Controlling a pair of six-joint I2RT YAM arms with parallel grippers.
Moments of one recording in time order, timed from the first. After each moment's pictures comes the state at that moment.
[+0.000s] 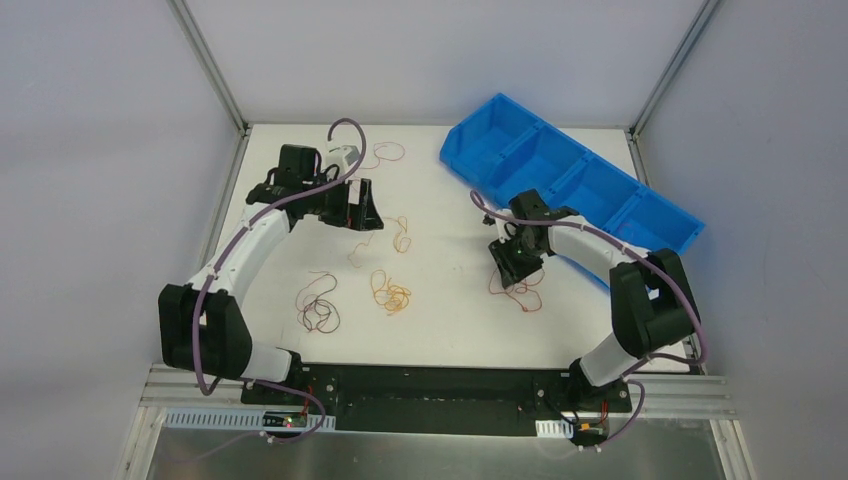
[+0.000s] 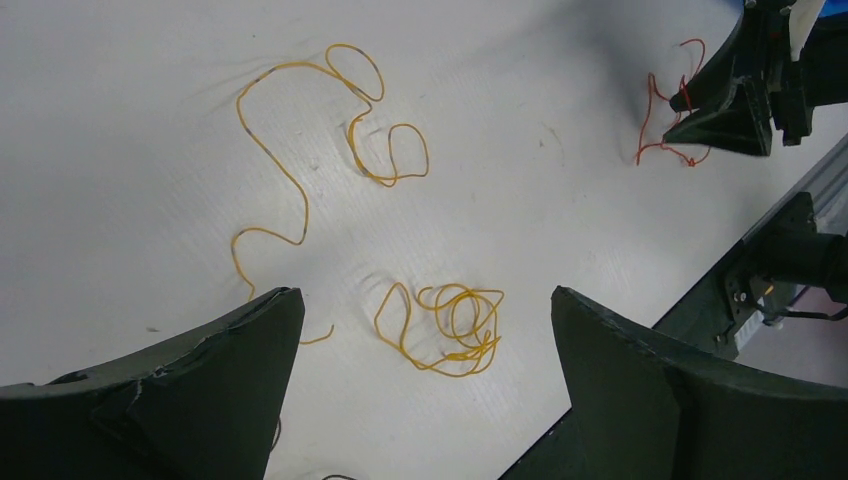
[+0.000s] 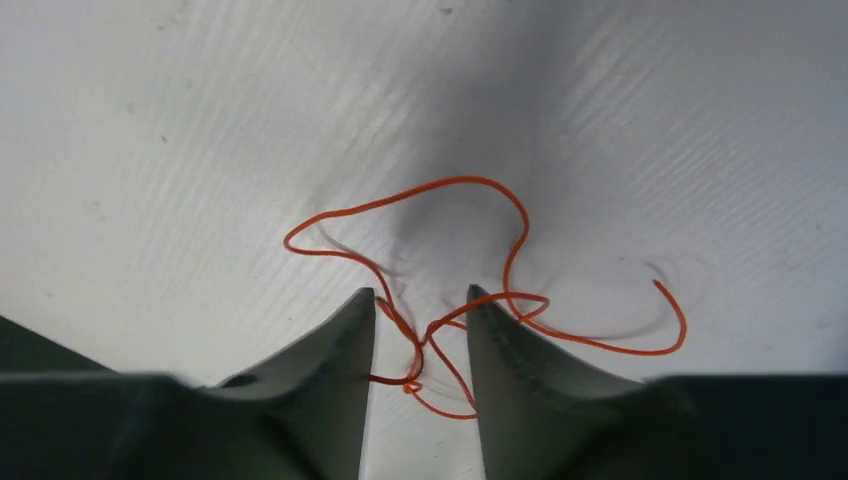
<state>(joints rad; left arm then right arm) -0.17 1.41 1.13 -0.55 0.58 -0.08 0.41 1.58 0.98 -0.73 -0.22 -0.19</state>
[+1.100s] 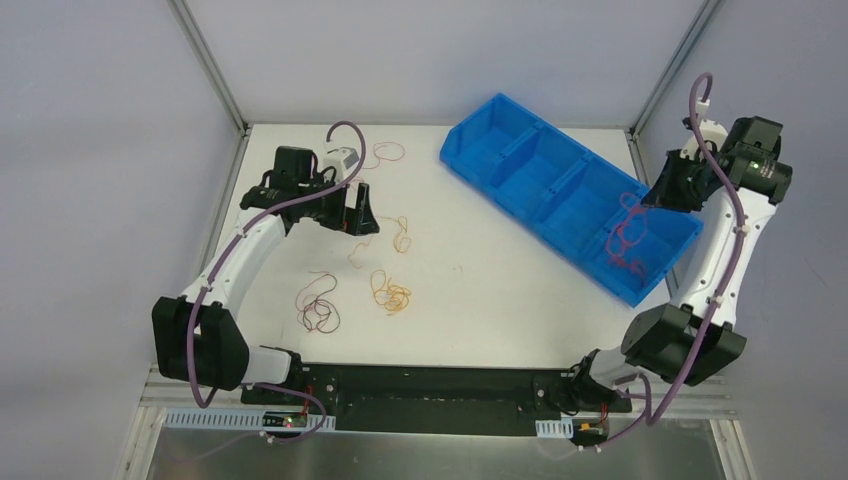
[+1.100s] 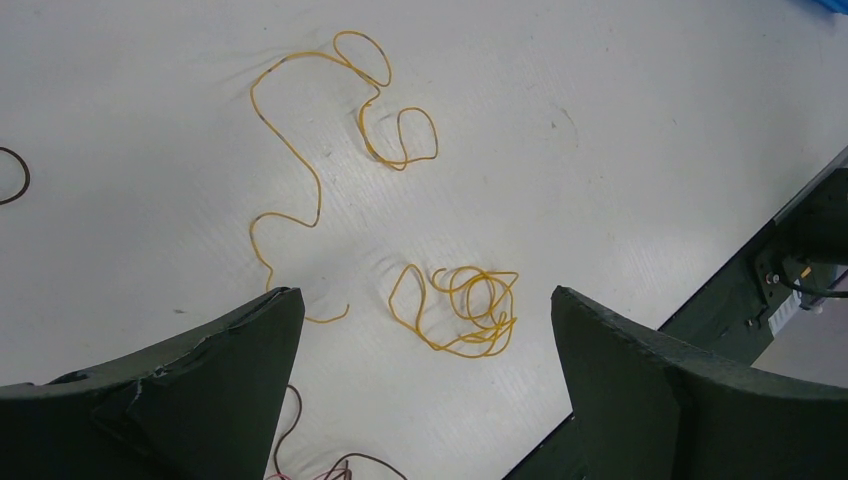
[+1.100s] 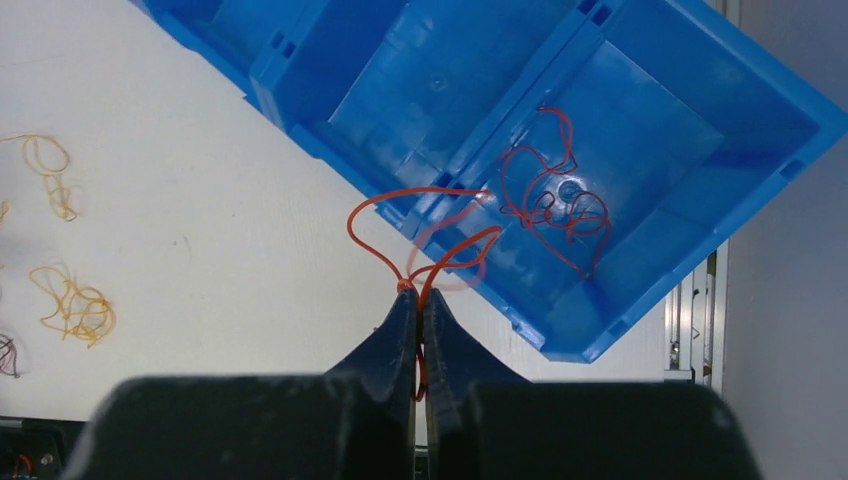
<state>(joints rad) -0.17 1.35 1.13 -0.61 0.55 0.01 -0.46 1.42 1.73 -1.28 -0.41 -0.22</state>
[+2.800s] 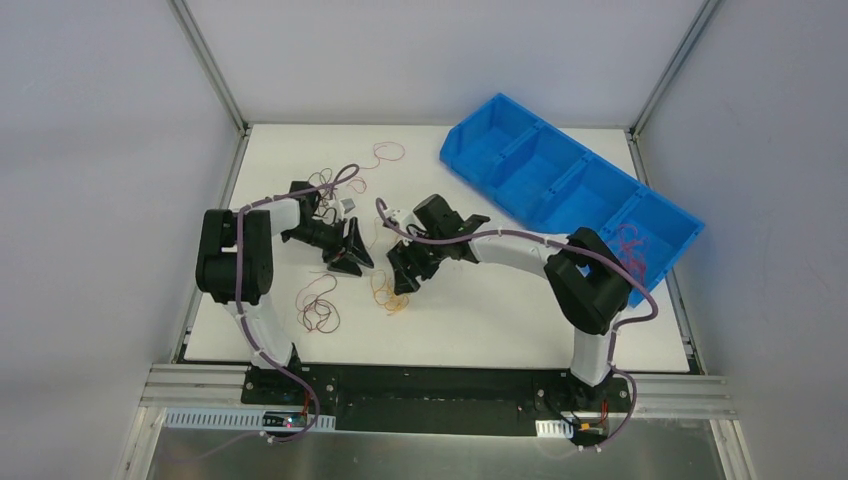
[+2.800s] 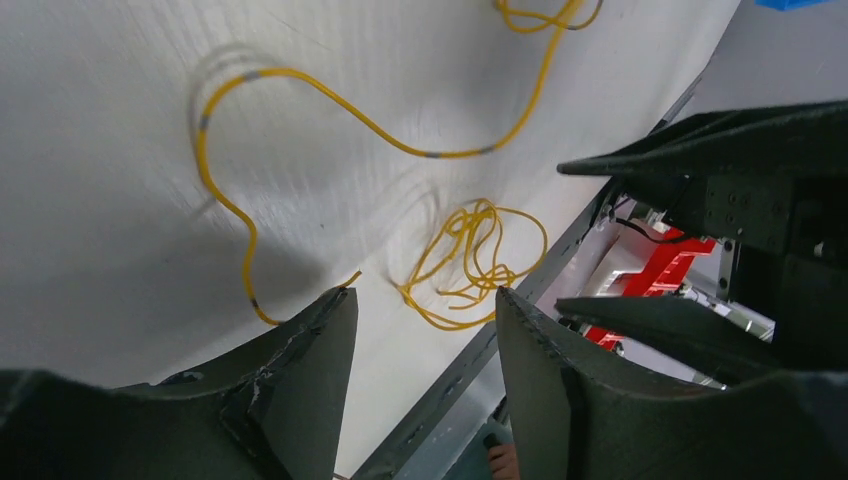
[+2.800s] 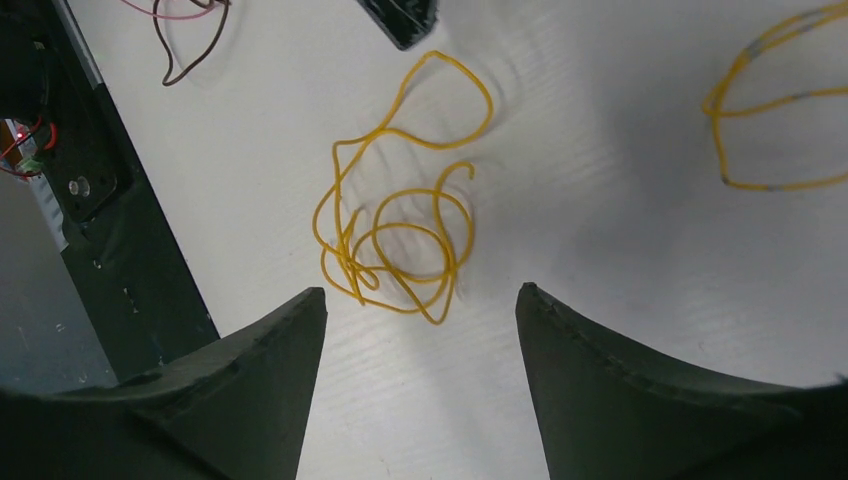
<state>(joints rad) -0.02 1.83 1.03 -0.67 0.87 -0.08 0.84 1.87 1.25 -0.33 -0.51 0.04</state>
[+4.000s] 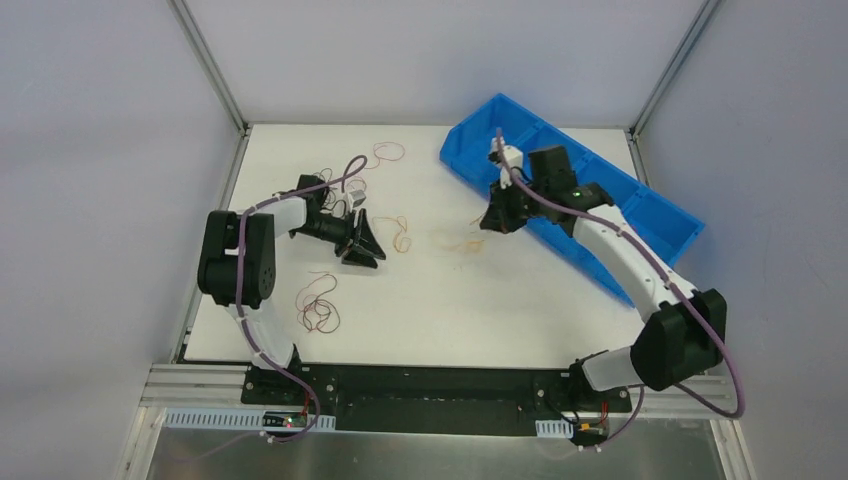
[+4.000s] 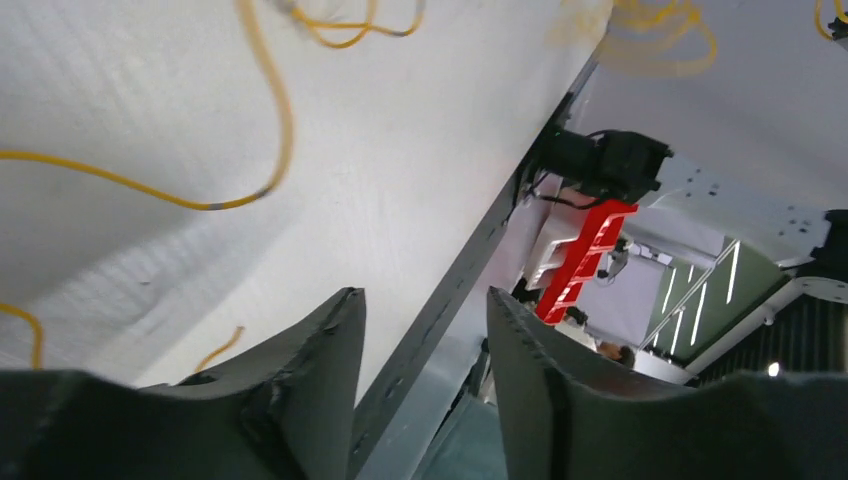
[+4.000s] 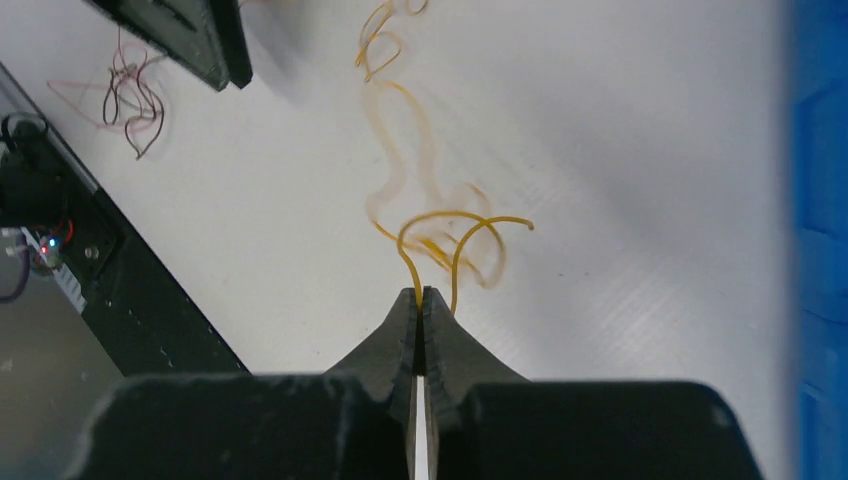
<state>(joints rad) -0.08 1.85 1.04 -0.60 1.04 -0.17 0.47 1.44 1.19 -0.60 -0.48 -0.03</state>
